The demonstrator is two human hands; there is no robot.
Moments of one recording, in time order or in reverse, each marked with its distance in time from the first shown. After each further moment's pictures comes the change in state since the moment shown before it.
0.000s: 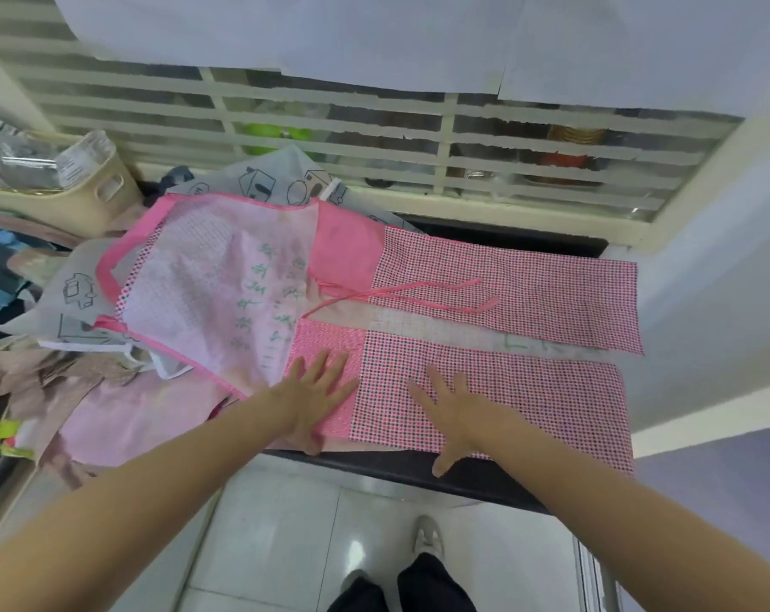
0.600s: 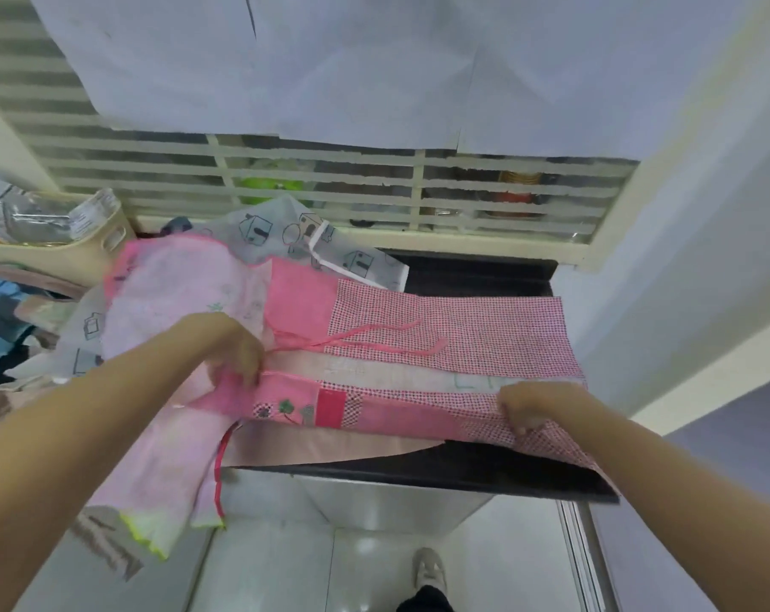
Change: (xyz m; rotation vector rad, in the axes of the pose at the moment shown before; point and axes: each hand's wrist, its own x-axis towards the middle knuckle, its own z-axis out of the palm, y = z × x) left_hand -0.073 -0.101 -0.068 -0.641 -0.368 -0.281; right_hand -0.078 0.034 -0.016 0.222 -0.090 0.378
